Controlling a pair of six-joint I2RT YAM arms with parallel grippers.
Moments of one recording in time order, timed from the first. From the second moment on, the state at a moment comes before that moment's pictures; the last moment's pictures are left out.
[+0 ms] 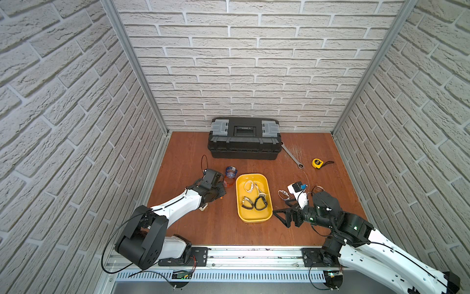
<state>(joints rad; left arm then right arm) -0.50 1.33 0.66 -0.31 -0.02 -0.80 0.78 0.58 0.59 -0.59 -0.15 0.44</state>
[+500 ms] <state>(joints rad) -0.79 1.51 1.11 -0.74 -0.14 -0.52 0.78 0.55 0.57 -0.59 -0.13 0.45</state>
